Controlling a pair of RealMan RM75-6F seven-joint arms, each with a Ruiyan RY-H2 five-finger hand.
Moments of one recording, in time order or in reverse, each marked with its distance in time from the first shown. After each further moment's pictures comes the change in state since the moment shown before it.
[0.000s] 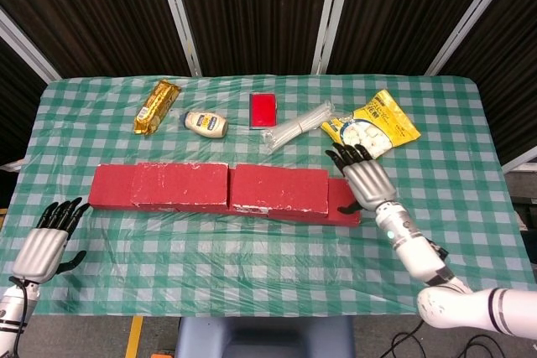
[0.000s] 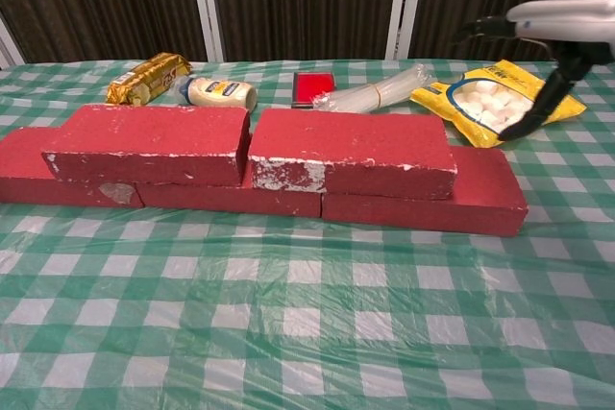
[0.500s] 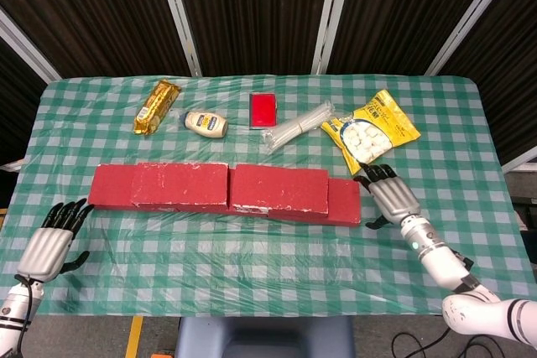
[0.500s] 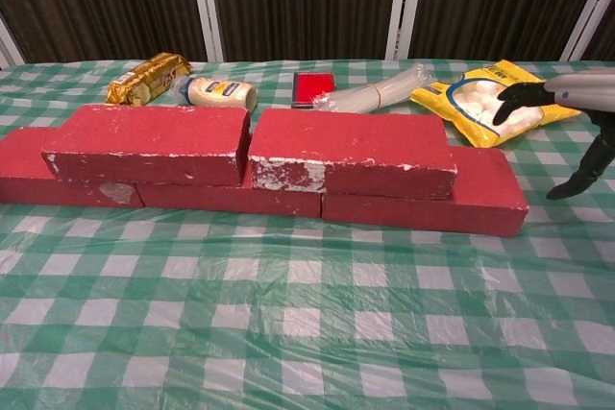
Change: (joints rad) left arm -0.010 -0.006 0.002 0.004 -0.007 -0.028 0.010; right arm -0.081 -0.040 -0.055 0.153 -0.095 -0.122 0.086
